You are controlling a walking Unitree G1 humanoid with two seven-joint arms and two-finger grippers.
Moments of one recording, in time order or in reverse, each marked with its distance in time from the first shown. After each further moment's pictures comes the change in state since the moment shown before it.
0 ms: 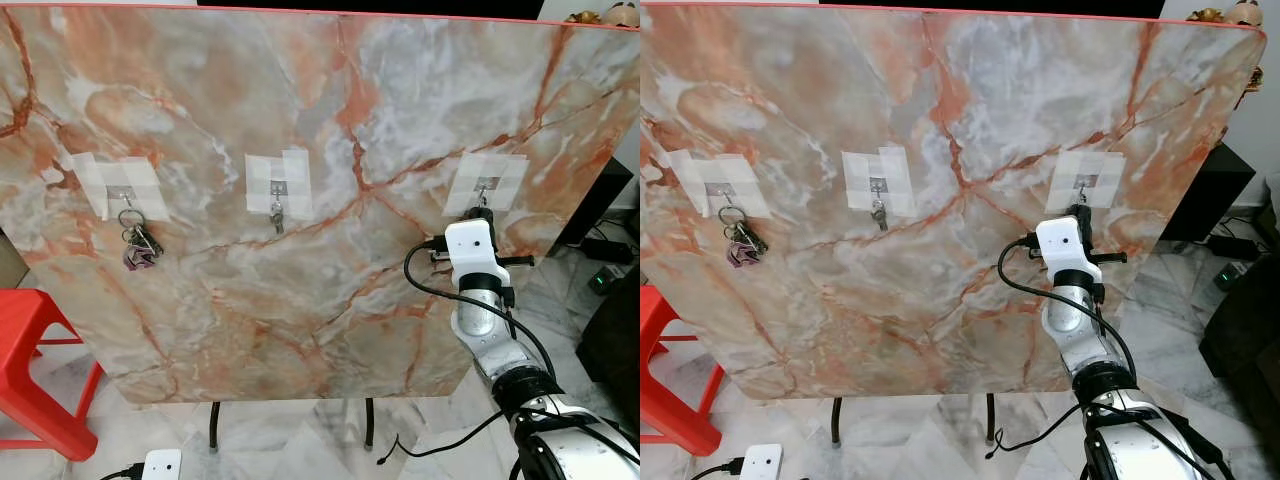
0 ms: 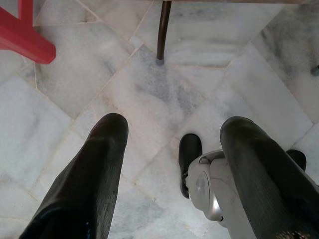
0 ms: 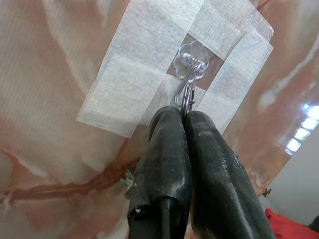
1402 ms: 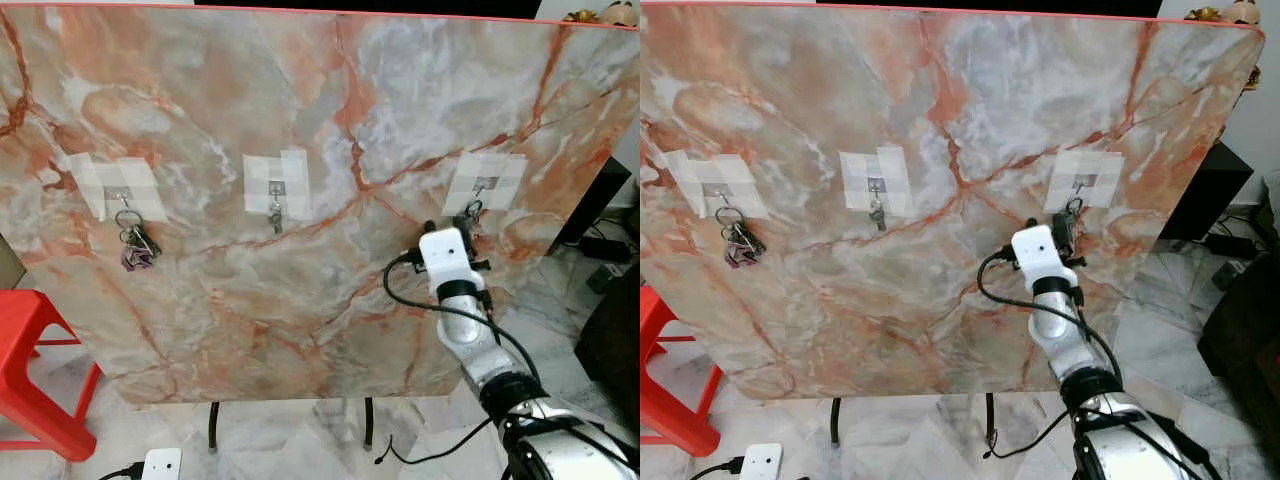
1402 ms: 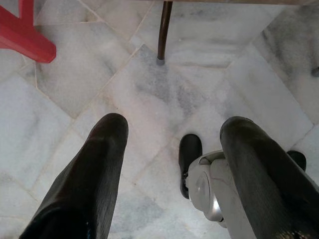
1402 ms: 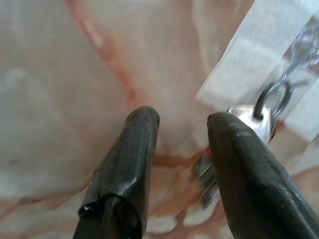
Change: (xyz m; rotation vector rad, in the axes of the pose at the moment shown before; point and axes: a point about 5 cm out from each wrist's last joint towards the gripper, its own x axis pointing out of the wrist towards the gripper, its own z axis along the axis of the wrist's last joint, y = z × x) left arm 0.000 0.000 0.001 0.000 -0.005 0.000; right arm -0.028 0.030 -0.010 0.078 0.003 0.226
